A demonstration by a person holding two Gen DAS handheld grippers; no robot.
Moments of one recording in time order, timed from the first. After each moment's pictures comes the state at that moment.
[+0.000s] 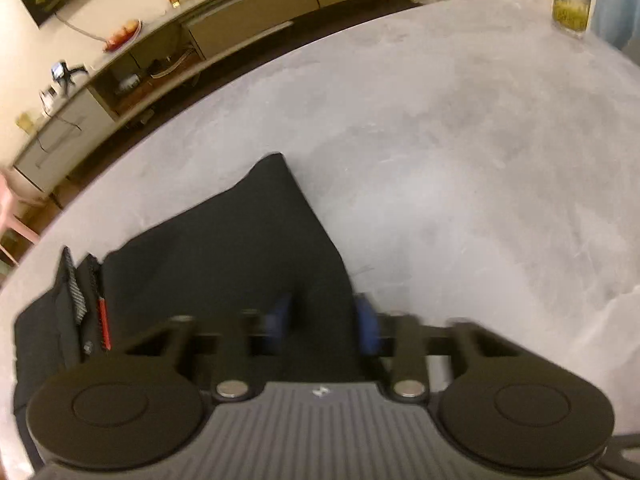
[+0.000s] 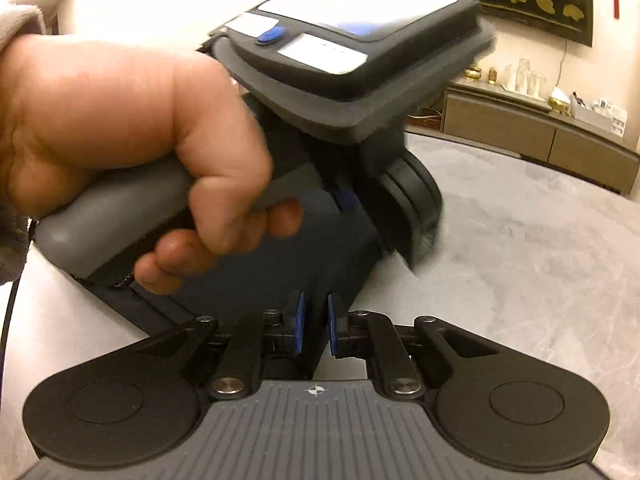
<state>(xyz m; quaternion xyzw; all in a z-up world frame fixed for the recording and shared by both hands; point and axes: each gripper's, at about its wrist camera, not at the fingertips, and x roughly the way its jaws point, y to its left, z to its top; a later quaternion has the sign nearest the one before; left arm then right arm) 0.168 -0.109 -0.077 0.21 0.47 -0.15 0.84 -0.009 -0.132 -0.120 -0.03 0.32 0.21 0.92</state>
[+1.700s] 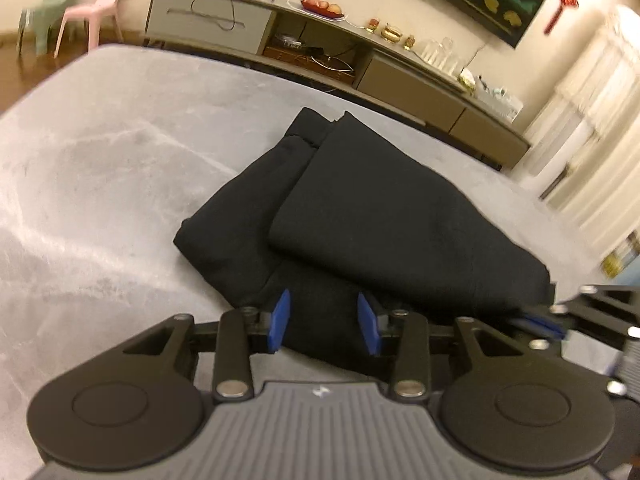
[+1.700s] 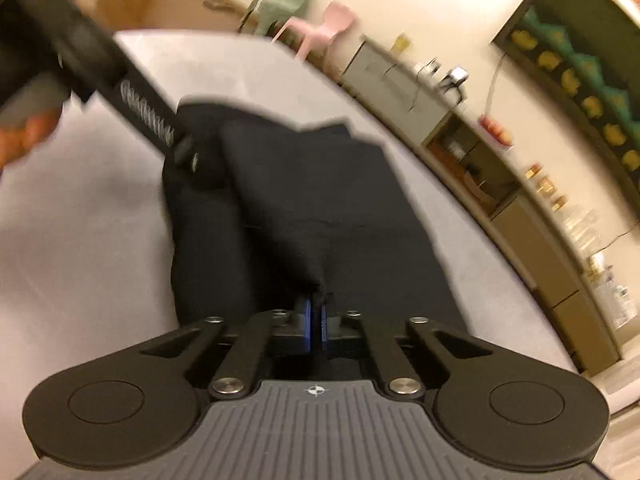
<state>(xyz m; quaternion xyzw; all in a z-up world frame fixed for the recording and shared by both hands) 0.109 0.290 -0.093 -0.18 0.42 -0.08 0.89 0.026 0.129 -0.096 -0.33 0.27 0.25 0.87</state>
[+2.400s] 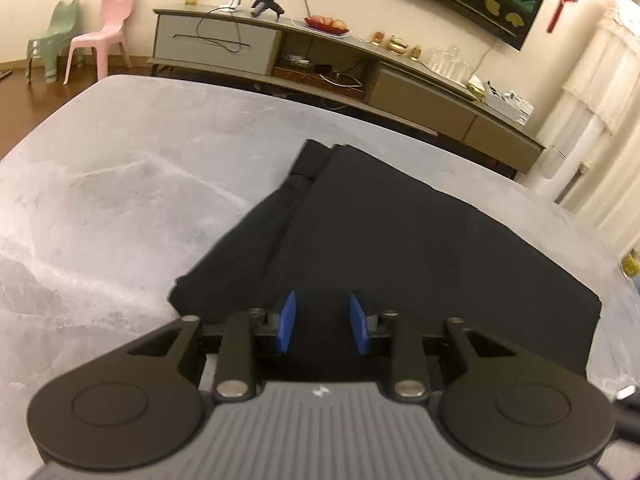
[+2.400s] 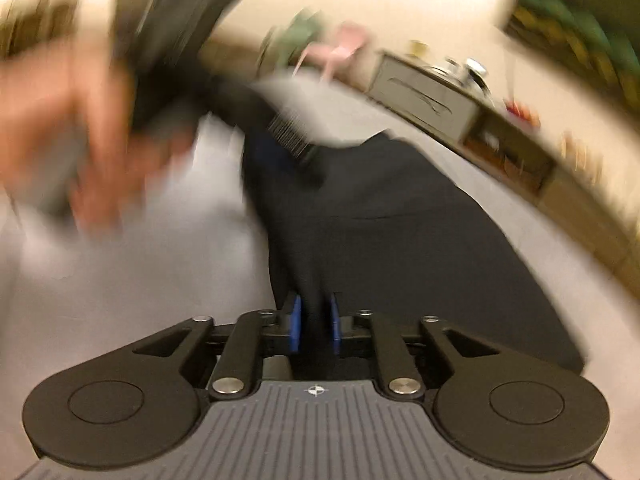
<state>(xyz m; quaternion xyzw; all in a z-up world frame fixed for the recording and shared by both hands) 0.136 0.271 -0.083 -0.13 0.39 -0.04 0.91 -0.005 0.087 -0.097 -0.12 0.32 0.31 0.89</state>
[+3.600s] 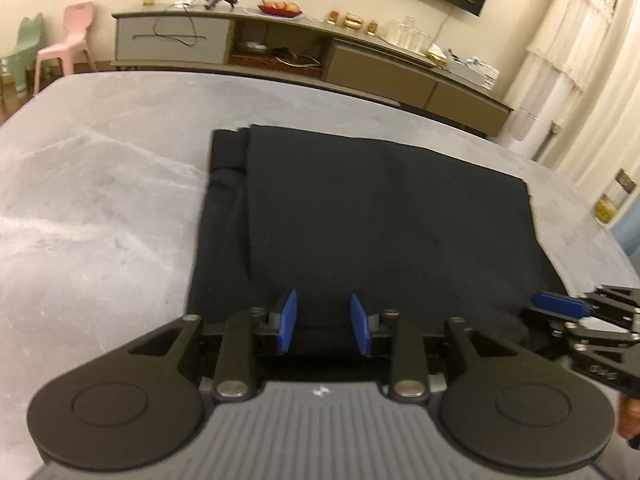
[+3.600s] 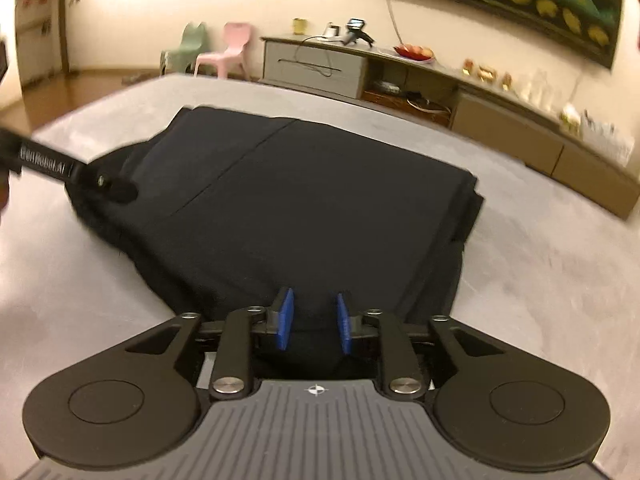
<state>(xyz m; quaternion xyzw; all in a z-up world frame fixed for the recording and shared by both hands) 0.094 0.186 -0.087 -0.08 0.40 -0.09 0.91 -0.002 -0.073 -0.076 -0.10 0.34 0.20 0.91</state>
